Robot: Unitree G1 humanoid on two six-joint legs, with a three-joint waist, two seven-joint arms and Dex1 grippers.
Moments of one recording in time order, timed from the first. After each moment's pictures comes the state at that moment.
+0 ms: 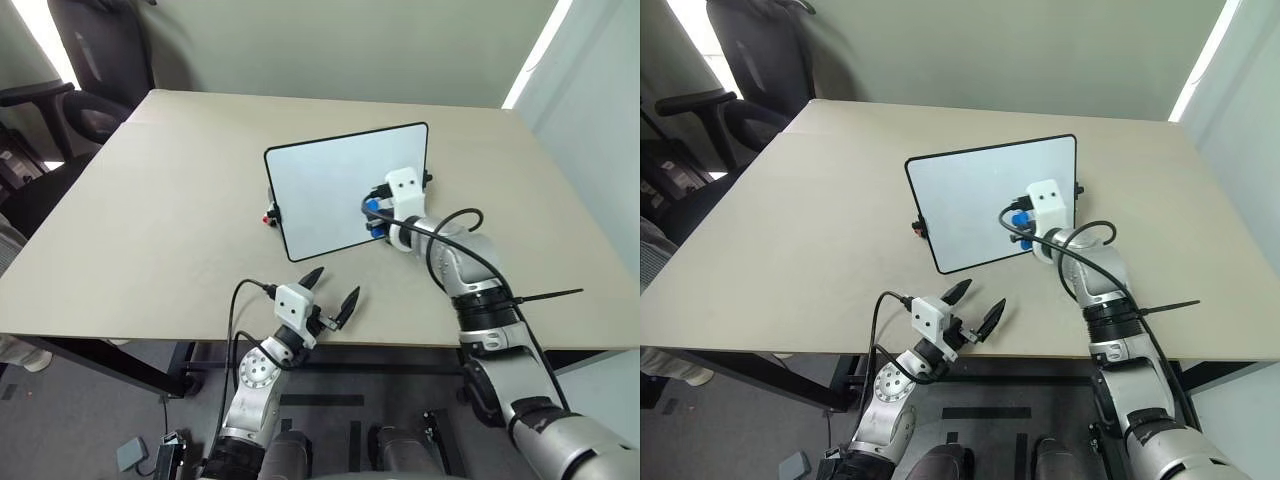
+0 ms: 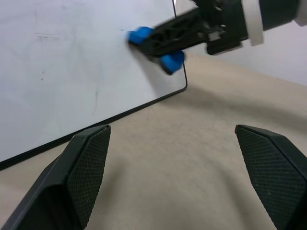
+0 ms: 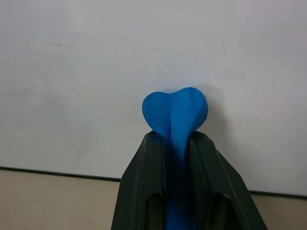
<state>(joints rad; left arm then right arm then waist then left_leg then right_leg) -0.05 0.06 -0.15 0.12 -0.17 -0.24 -0.47 -0.82 -0.18 0.03 0.24 0.17 0.87 0.26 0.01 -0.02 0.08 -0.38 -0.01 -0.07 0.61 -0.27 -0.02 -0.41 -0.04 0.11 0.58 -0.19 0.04</state>
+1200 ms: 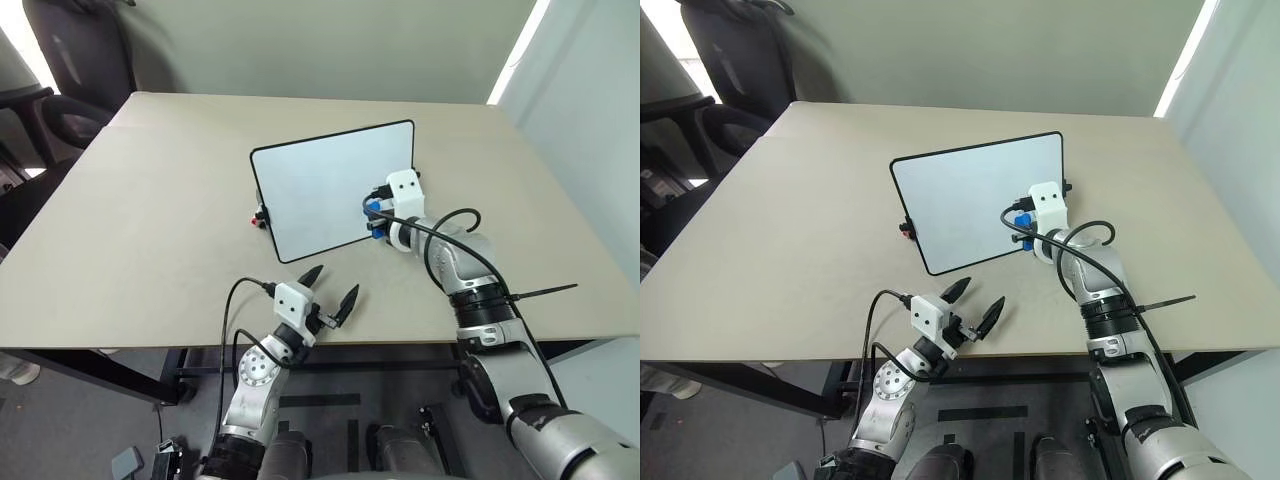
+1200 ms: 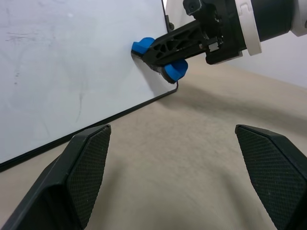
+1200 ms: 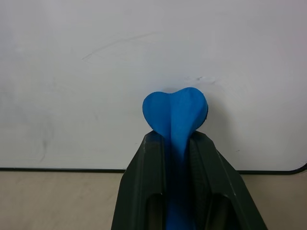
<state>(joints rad) -0.06 0.06 -0.15 0.13 -0.17 -0.24 -0.48 -0.84 -0.14 0.03 0.30 0.16 0.84 0.25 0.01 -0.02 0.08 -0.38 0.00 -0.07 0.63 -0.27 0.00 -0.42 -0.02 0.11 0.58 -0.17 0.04</state>
